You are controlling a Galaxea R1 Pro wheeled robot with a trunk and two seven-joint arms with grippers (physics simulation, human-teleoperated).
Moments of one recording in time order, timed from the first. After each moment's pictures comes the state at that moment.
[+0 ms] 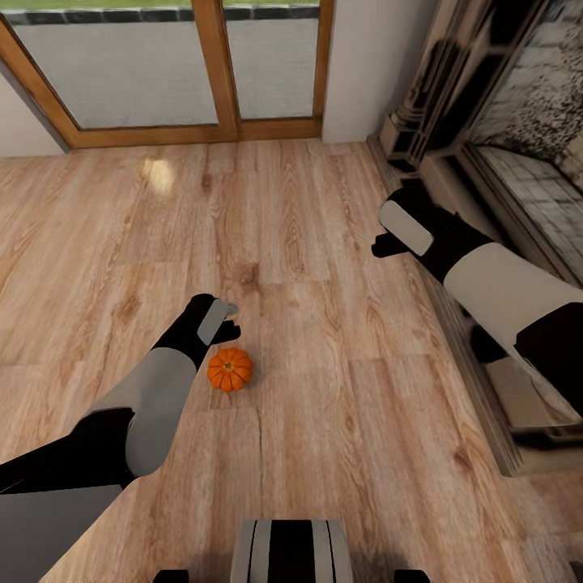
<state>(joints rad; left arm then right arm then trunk) -1.25 -0.17 0.18 -0.49 0.23 0.83 0.56 -1.68 -0.09 0.87 -0.56 -1.07 0.99 -0.76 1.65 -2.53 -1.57</state>
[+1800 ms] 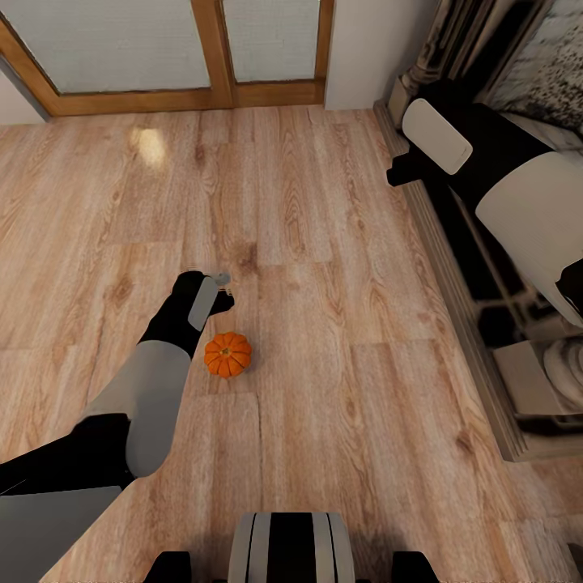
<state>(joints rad) -1.25 -0.17 0.16 -0.70 0.24 0.83 0.55 -1.94 -0.09 0.89 -0.55 -1.08 1.02 -0.76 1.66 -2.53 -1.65</state>
